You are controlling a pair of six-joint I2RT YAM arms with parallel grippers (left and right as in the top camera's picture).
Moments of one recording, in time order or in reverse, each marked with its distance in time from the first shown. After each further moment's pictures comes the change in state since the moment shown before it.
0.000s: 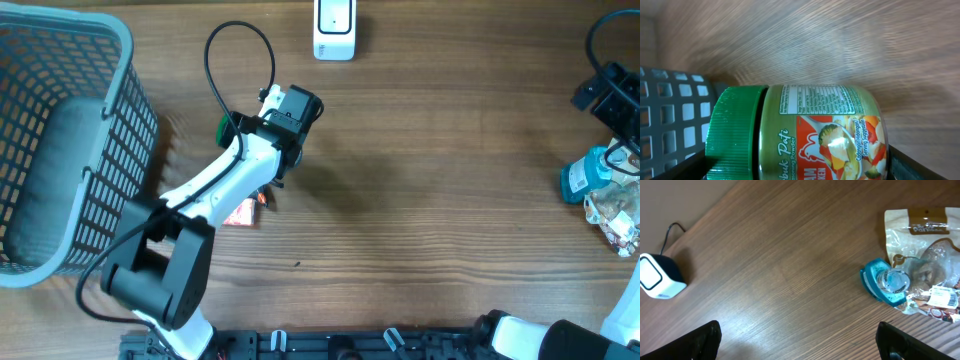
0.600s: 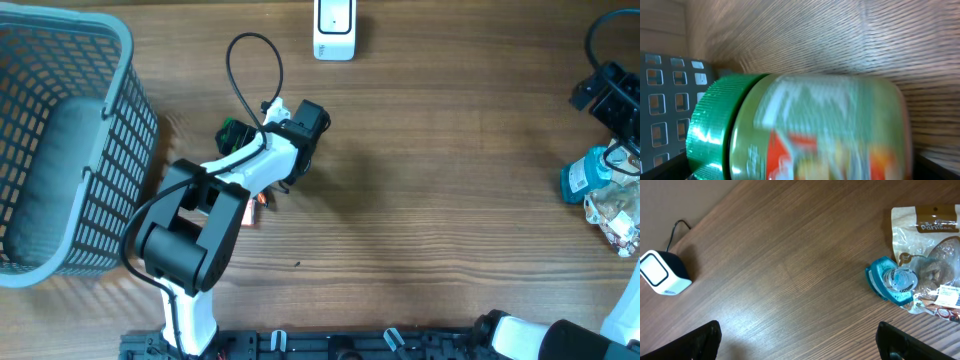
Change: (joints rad) left arm -0.023 0.187 0.000 0.035 -0.173 -0.074; right arm 0.000 0.001 0.000 -0.004 -0.019 0.000
